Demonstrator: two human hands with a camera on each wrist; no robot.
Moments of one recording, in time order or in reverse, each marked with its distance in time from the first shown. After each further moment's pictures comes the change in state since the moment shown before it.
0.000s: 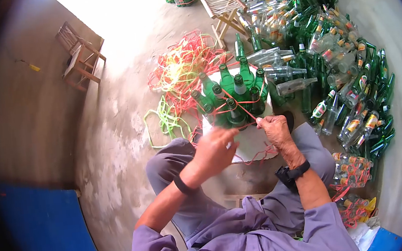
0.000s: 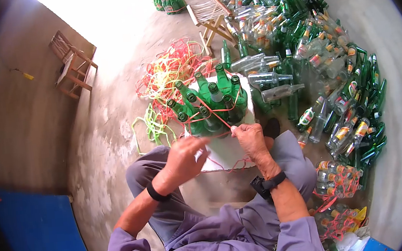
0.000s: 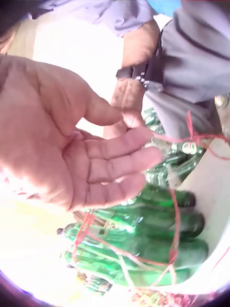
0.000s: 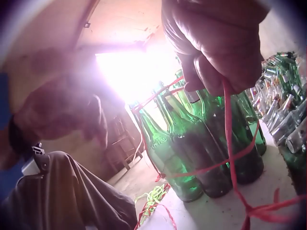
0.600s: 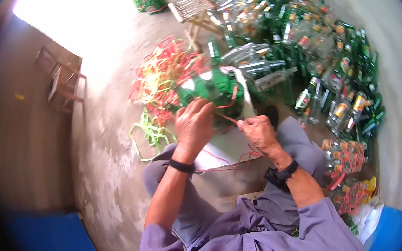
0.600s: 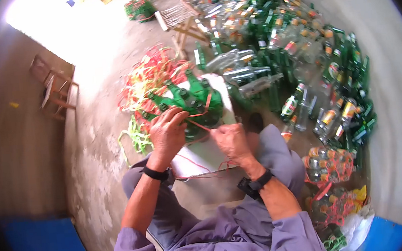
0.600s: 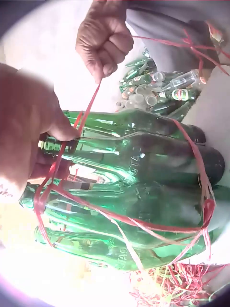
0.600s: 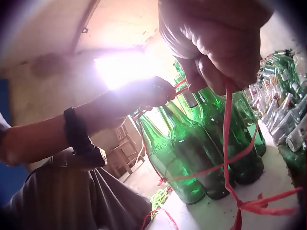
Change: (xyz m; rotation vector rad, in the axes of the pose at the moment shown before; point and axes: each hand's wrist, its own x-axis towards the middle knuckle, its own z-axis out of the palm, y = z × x) left_hand 0.075 -0.035 0.027 0.262 0.194 -0.006; right_hand -0.011 -0.022 -0.013 -0.211 0.069 -0.168
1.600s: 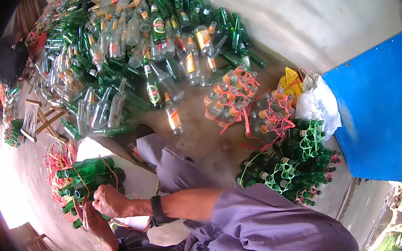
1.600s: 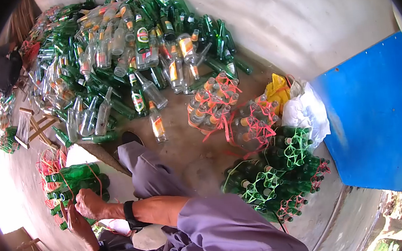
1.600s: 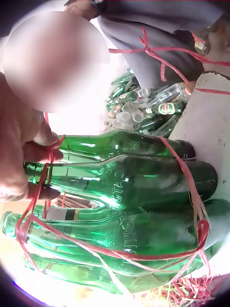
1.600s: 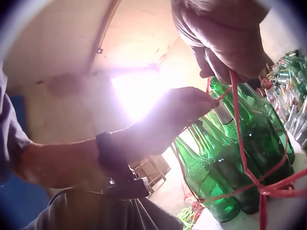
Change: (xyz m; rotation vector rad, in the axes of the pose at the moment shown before) left_hand -0.011 0.006 0.030 -0.152 -0.124 0.083; right_hand -0.001 -0.016 0.032 0.450 0.270 0.016
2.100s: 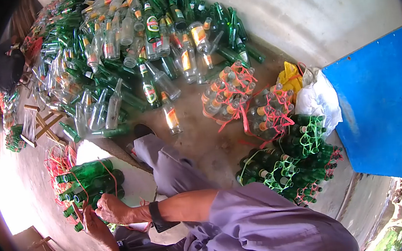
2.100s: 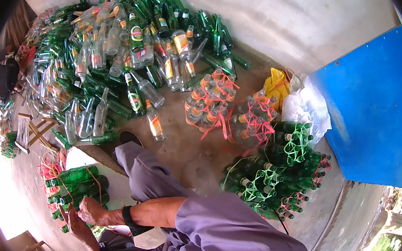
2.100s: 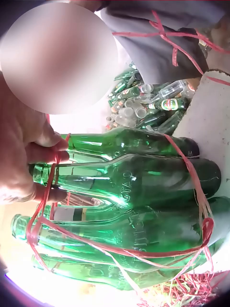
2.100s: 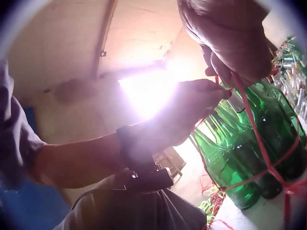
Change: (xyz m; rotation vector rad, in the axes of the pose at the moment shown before) left_hand 0.000 -0.002 -0.001 -0.094 -0.027 -0.141; right_hand -0.005 0.032 0.026 -0.879 -0.192 -0.448
